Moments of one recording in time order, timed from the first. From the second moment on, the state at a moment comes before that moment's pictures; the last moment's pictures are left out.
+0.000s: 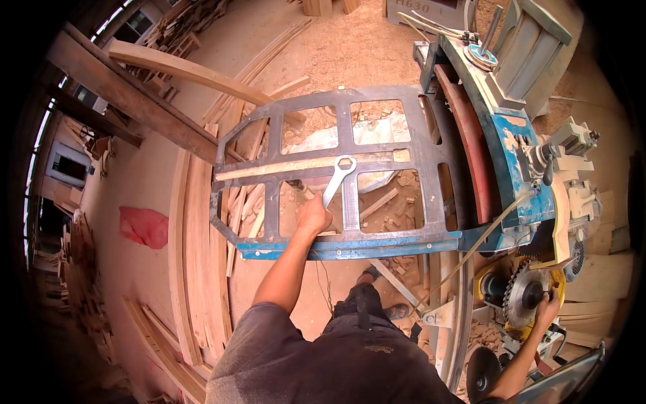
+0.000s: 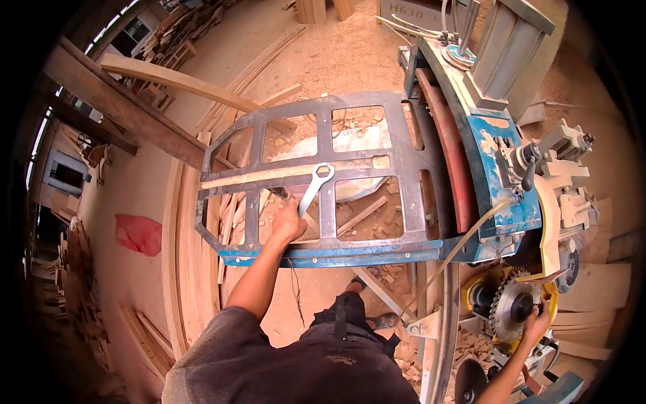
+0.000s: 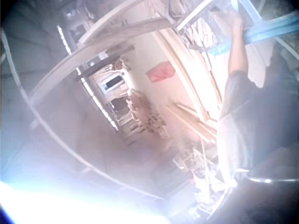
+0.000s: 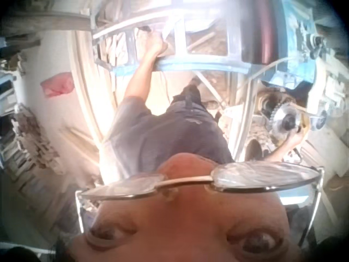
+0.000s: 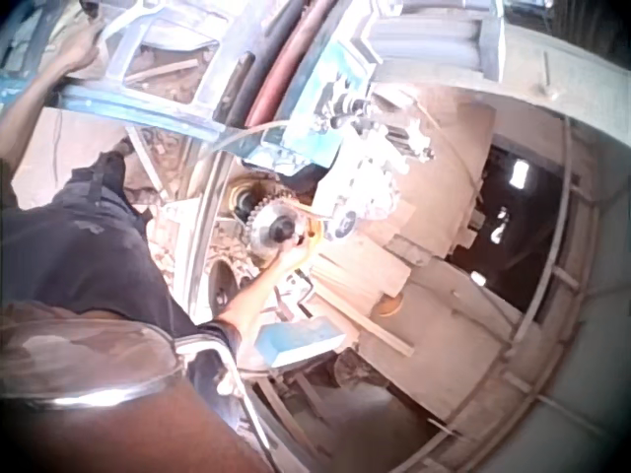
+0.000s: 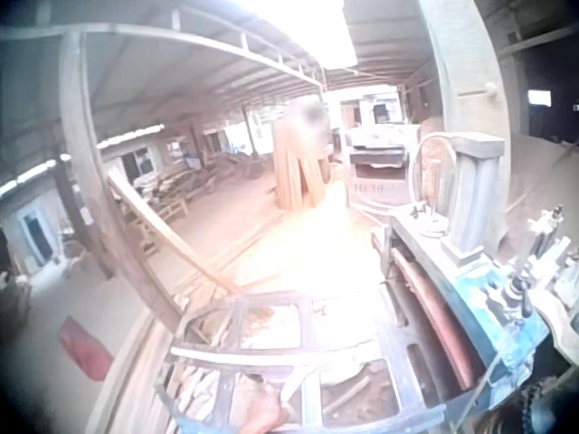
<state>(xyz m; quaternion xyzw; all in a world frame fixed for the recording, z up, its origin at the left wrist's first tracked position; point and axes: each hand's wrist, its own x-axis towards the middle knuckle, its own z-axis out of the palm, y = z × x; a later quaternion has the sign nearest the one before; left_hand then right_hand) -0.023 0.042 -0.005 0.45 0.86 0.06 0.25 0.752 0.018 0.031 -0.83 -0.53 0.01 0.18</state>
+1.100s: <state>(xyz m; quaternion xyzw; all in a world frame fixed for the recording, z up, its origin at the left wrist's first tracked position) 0.388 -0.130 0.090 0.80 0.16 0.29 0.50 0.505 -0.201 0.084 -0.59 -0.15 0.45 0.65</state>
